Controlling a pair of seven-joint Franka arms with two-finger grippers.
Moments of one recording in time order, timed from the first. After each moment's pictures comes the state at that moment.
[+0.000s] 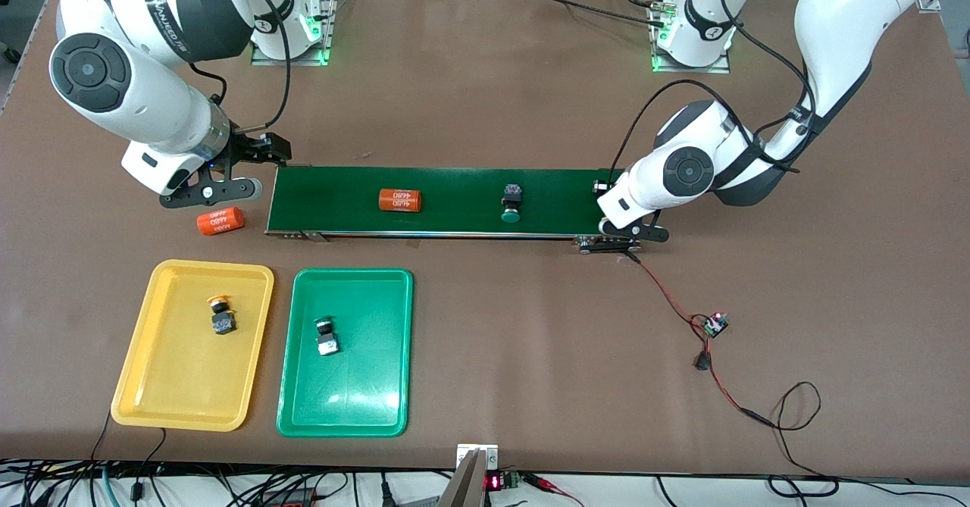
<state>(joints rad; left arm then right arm) 0.53 0.65 -1.03 -2.01 0.40 2.06 -0.60 0.27 0.13 0.02 -1.75 0.00 1.67 0.12</state>
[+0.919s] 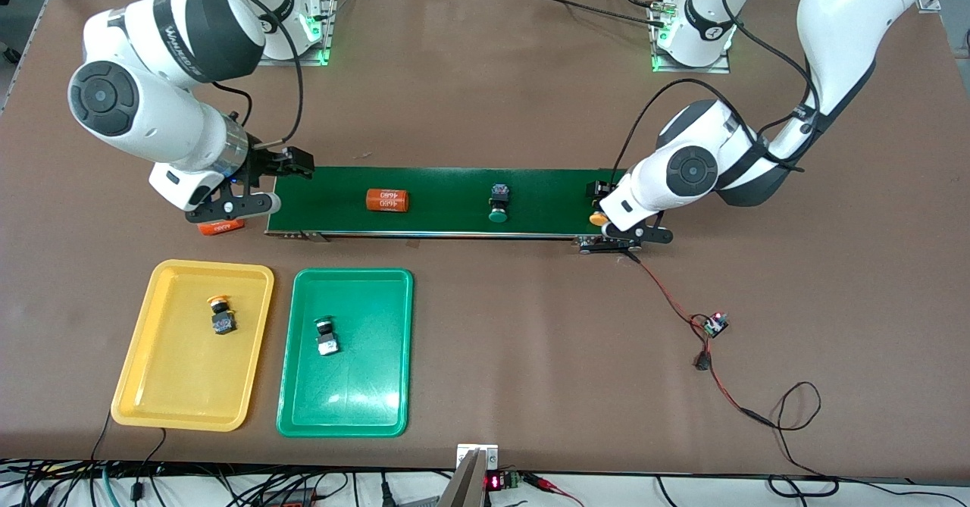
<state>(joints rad) 0.54 0.64 -1.05 -1.94 0.40 2.00 -0.65 0.28 0.17 0.03 -1.77 0.12 1.80 0.12</state>
